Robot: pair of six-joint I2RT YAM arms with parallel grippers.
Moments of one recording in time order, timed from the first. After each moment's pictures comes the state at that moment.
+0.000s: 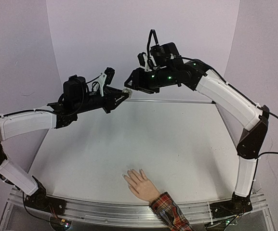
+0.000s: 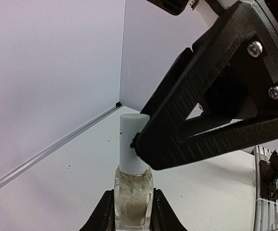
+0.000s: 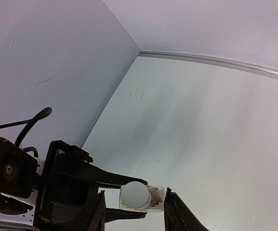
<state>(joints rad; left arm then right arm) -0.69 1.46 1.09 0.32 0.39 -0.05 0.88 1.97 2.23 -0.76 -0.07 0.57</state>
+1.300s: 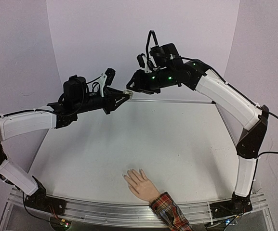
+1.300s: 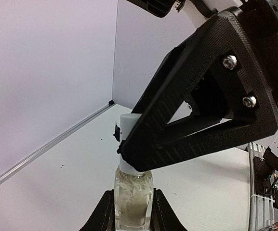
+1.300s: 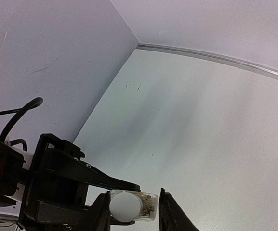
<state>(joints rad) -0.69 1.46 1.09 0.31 0.43 -0.06 0.87 1.97 2.24 -0.79 -0.08 0.52</state>
